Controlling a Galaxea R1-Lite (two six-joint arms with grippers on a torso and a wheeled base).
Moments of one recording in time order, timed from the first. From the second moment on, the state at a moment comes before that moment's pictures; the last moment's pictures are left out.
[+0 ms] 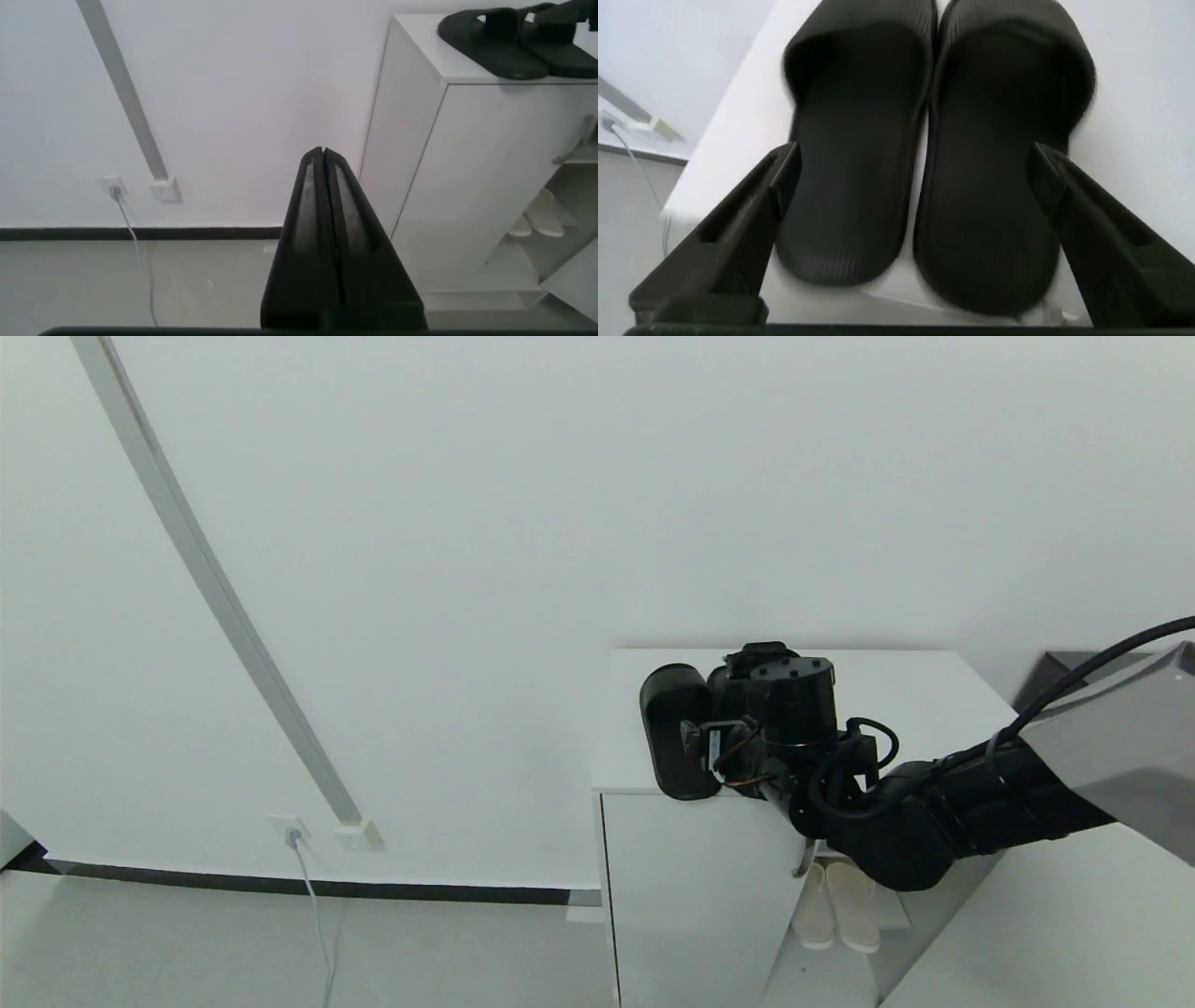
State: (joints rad) left arm 0.00 0.00 0.00 0.00 0.00 0.00; right arm 0.68 2.09 -1.17 -0.65 -0.48 0.19
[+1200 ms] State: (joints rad) left arm 0.00 0.00 0.00 0.00 0.00 0.00; right arm 0.62 2.30 -1.39 -0.69 -0.46 0.17
